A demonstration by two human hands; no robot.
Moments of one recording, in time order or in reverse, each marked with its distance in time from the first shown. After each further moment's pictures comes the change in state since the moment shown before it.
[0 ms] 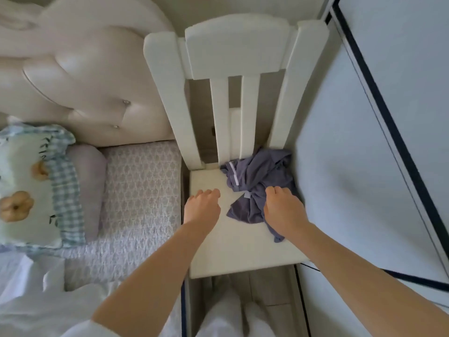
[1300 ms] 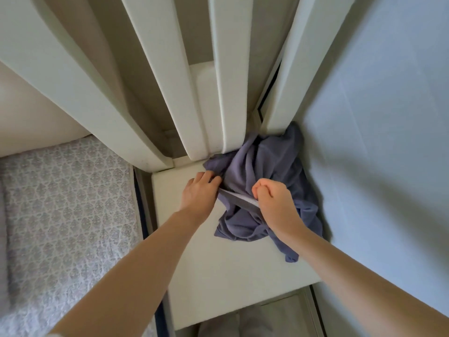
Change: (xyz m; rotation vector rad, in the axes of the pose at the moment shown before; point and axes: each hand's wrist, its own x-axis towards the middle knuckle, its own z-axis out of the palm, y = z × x) left_hand 0.209 -0.026 0.162 0.084 -0.044 0.315; right_hand 0.131 0.016 0.110 1.069 0.057 0.444
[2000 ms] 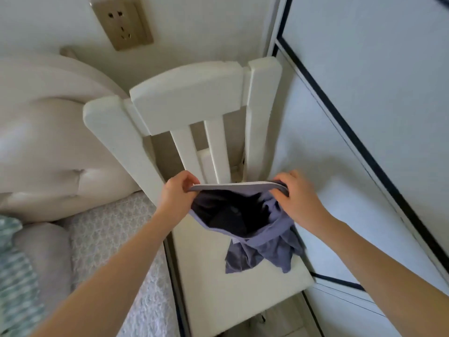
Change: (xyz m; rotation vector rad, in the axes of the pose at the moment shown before) left_hand -0.079 0.030 -0.262 -0.711 0.241 -0.223; right_hand -0.084 -0.128 -0.152 -0.387 0.154 -0.364
